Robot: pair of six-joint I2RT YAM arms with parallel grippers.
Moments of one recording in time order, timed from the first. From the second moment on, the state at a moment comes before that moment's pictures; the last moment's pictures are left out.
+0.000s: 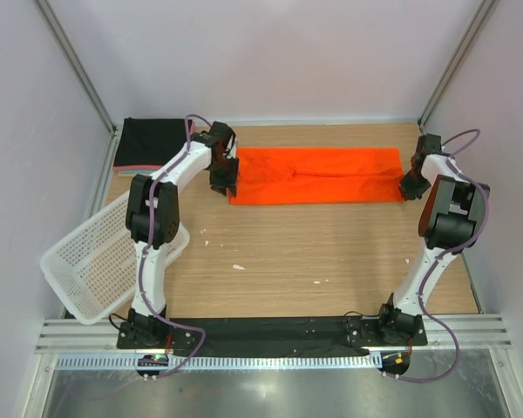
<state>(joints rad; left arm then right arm) -0.35 2.20 1.85 -0.90 0.13 -0.25 -0.30 2.03 1.46 -0.58 0.19 0.53</state>
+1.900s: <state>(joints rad) -0.44 2.06 1.74 -0.25 0.27 -0.68 -0.19 1.60 1.30 -0.52 0.00 0.52</state>
